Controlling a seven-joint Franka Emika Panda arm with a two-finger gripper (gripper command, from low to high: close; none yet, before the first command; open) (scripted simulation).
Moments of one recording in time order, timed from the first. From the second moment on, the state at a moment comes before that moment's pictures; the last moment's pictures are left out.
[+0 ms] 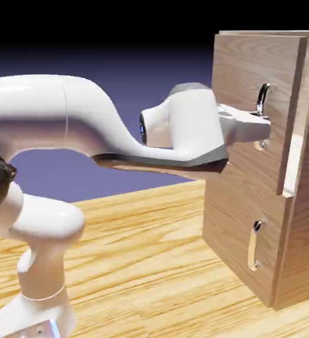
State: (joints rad) arm 0.73 -0.82 -0.89 -2.33 -2.69 2.86 2.89
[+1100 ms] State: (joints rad) arm -0.02 -1.14 0.12 -2.83 -1.61 2.45 2.55
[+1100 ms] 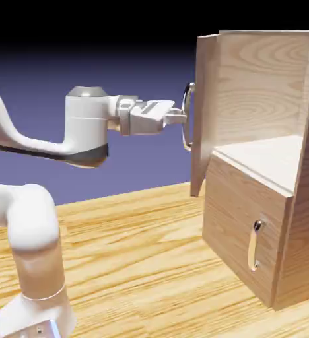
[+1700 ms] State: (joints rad) arm -0.05 -1.06 0.75 -2.62 -0.94 1.74 2.46
